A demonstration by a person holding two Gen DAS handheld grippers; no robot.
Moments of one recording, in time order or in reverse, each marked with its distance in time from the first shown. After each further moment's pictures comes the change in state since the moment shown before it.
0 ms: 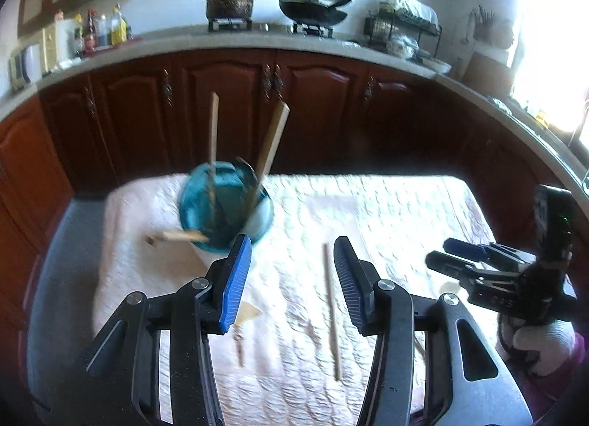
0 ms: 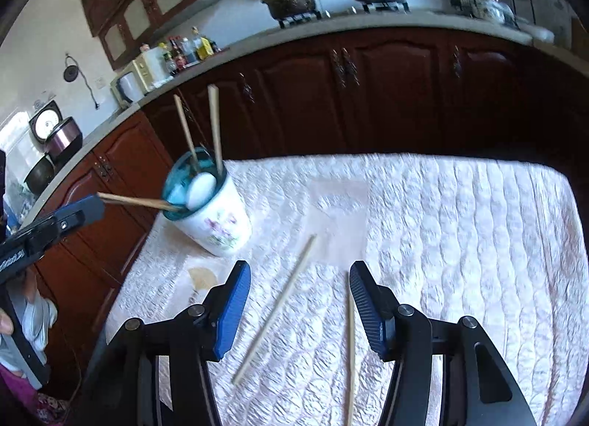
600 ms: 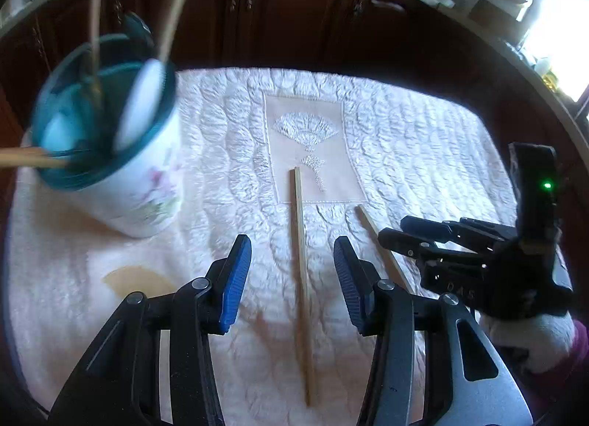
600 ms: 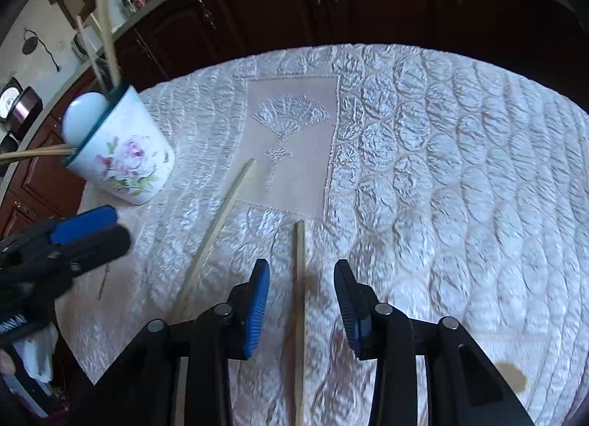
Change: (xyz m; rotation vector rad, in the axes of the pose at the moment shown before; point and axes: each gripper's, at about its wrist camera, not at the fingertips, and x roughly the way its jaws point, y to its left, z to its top) left arm 0.156 -0.036 -0.041 -0.014 0.289 -0.079; right arm 0.127 -0.046 -0.019 0.017 0.268 -0.054
